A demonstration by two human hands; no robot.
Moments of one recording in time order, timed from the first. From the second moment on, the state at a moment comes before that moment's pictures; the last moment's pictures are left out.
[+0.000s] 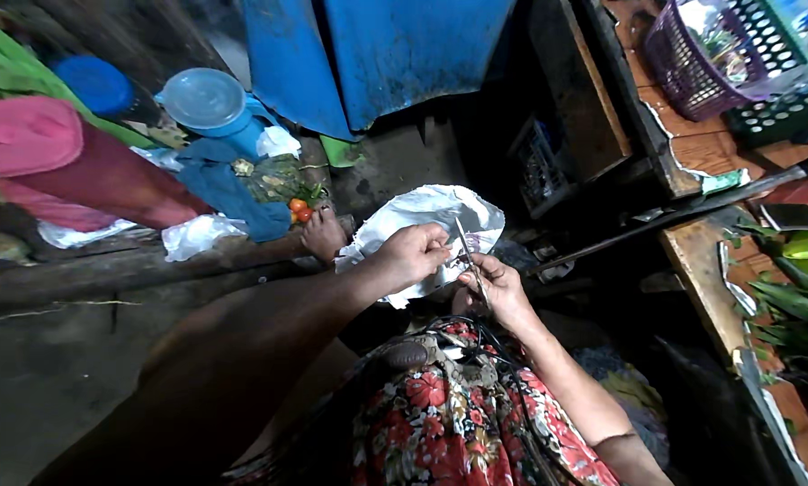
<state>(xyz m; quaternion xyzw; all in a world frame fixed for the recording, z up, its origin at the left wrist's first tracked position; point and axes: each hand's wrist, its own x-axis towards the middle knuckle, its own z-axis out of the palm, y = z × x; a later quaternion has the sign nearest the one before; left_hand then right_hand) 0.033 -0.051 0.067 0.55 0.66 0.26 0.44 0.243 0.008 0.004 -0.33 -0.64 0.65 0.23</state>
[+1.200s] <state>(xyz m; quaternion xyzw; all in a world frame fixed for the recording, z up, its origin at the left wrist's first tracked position) 0.063 -0.042 0.085 0.65 0.74 0.13 0.04 0.259 -0.003 0.006 -0.26 -0.81 0.44 0.29</state>
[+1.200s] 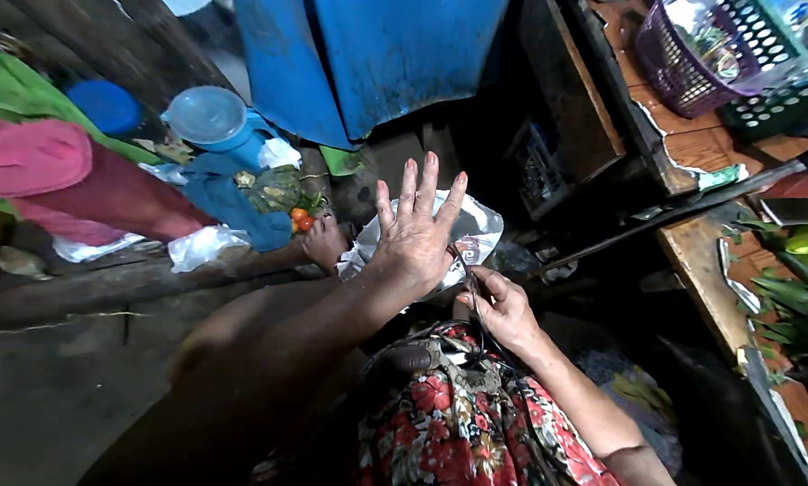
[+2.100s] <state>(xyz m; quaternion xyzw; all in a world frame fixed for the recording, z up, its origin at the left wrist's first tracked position) 0.069 -0.039 0.081 0.67 0.74 0.08 0.05 0.267 0.002 0.012 -0.31 -0.75 0.50 0.31</state>
